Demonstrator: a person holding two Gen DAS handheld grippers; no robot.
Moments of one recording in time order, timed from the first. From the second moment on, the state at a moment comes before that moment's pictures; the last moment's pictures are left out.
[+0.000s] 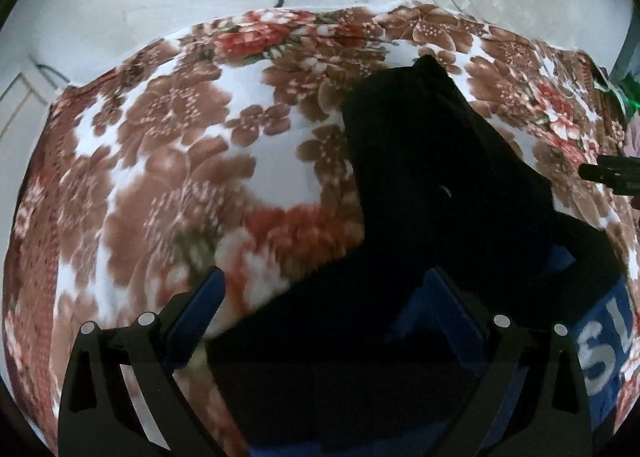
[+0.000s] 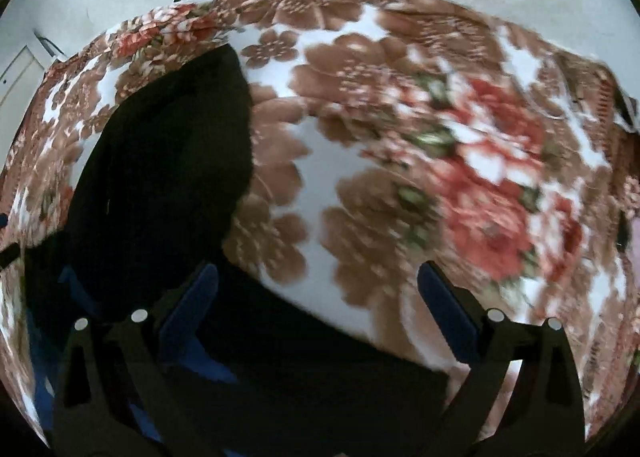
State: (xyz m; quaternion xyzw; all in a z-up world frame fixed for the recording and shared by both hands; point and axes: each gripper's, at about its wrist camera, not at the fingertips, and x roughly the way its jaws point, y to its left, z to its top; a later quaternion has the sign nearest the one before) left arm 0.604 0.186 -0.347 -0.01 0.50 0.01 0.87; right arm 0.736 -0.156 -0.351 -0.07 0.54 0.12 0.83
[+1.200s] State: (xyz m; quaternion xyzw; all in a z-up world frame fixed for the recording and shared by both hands) left arm 0.799 0.153 -0.342 -0.05 0.51 -0.12 0.85; right arm 0.841 -0.038 -0.350 -0.07 0.54 0.25 0.80
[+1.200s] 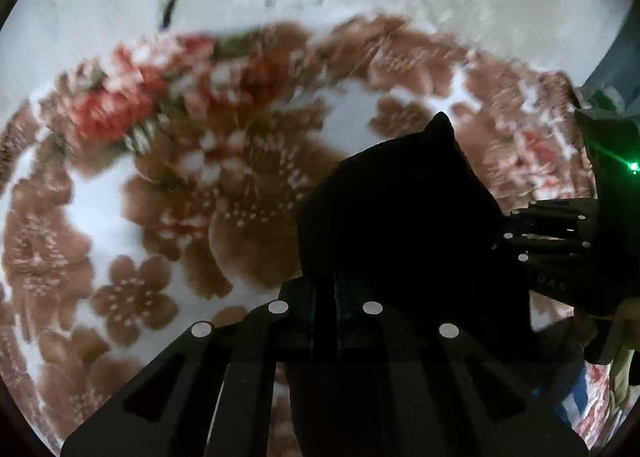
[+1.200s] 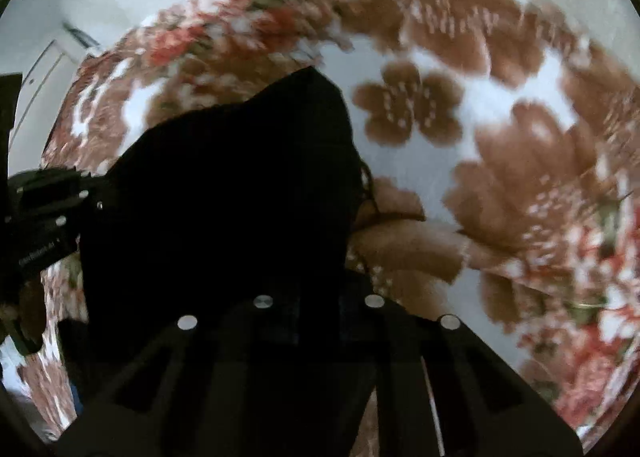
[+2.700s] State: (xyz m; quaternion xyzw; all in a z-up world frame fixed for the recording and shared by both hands) left arm 0.396 0.130 -0.347 -0.05 0.53 -0.10 0.84; right arm 0.495 -0.185 -0.352 -0.02 0.57 0.19 0.80
